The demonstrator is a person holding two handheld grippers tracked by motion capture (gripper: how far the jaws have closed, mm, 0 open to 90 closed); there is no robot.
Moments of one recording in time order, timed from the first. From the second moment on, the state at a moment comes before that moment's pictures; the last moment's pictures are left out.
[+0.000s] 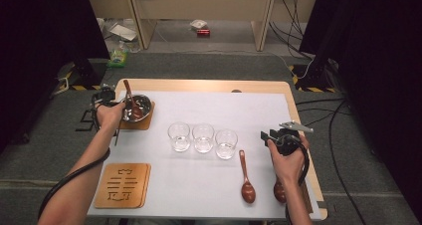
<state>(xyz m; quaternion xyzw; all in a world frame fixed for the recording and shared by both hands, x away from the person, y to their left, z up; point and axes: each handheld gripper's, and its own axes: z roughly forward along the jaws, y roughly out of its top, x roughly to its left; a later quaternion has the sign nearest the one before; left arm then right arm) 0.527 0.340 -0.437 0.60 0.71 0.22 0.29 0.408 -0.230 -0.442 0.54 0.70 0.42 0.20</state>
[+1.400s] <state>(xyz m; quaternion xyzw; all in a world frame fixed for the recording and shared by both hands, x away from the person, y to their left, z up) 0.425 0.352 -0.404 0.64 0.61 0.24 0.41 0.408 -0.294 -0.434 0.64 0.72 0.23 0.12</state>
